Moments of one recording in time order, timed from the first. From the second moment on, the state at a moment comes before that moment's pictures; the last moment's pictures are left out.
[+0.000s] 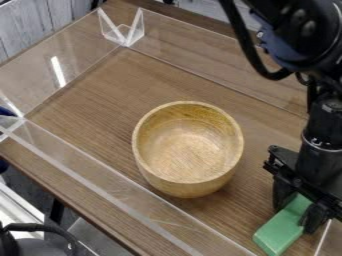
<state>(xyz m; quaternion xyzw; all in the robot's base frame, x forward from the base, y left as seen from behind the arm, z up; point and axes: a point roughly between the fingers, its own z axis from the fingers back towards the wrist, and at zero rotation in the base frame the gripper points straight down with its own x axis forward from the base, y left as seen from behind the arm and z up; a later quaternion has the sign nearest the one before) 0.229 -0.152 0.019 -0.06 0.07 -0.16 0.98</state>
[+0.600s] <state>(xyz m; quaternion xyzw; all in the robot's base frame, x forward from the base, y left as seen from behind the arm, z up) 0.226 -0.143 0.054 -0.05 0.05 -0.17 0.98</state>
